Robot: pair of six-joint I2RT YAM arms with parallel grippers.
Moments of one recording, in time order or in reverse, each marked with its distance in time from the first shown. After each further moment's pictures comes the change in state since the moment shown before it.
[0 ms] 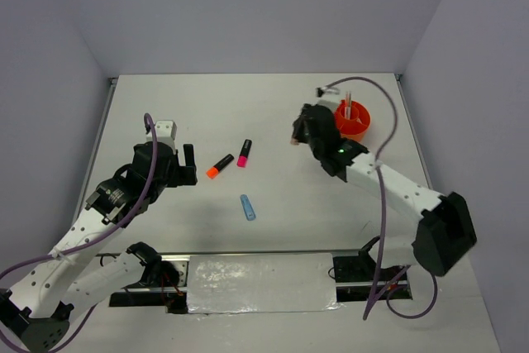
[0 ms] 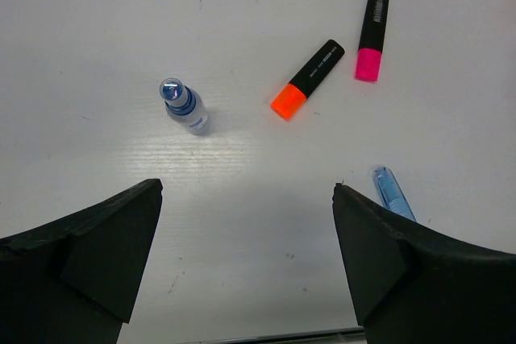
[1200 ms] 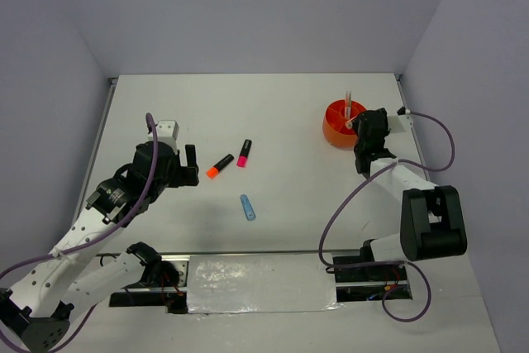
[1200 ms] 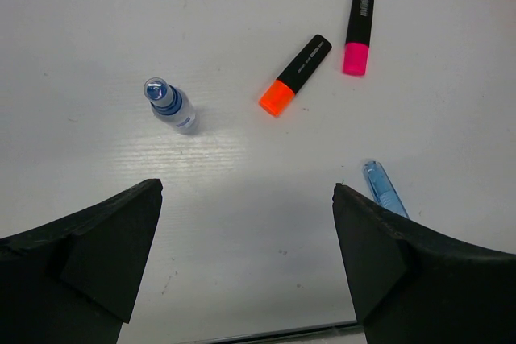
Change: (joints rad) left arm 0.000 0.003 0.000 0.007 0.034 0.004; right arm -0.587 -0.023 -0.342 0.527 0.124 0.406
